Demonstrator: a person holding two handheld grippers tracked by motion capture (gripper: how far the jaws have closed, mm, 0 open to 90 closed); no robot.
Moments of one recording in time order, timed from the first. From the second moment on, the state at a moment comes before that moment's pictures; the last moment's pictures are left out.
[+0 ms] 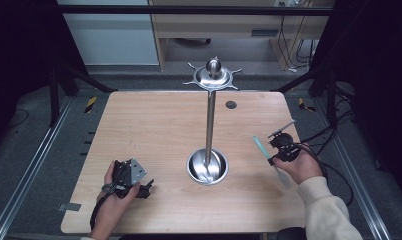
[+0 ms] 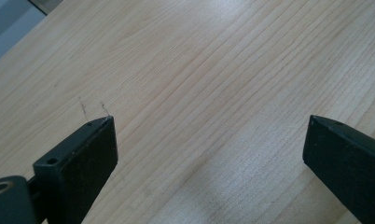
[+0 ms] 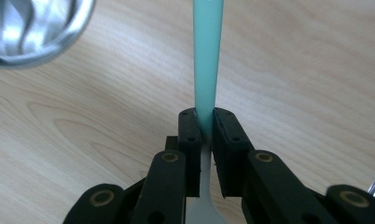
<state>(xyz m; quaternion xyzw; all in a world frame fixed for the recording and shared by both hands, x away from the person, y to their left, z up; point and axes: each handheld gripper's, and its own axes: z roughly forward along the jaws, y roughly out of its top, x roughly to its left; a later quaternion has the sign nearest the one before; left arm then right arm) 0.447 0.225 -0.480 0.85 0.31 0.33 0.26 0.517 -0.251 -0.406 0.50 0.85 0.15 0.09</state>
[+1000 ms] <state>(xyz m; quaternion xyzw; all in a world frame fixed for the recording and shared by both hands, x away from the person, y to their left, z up) 0.448 0.226 -0.480 0.85 0.31 0.33 0.26 0.473 -0.263 -0.316 0.45 0.80 0.36 0.19</state>
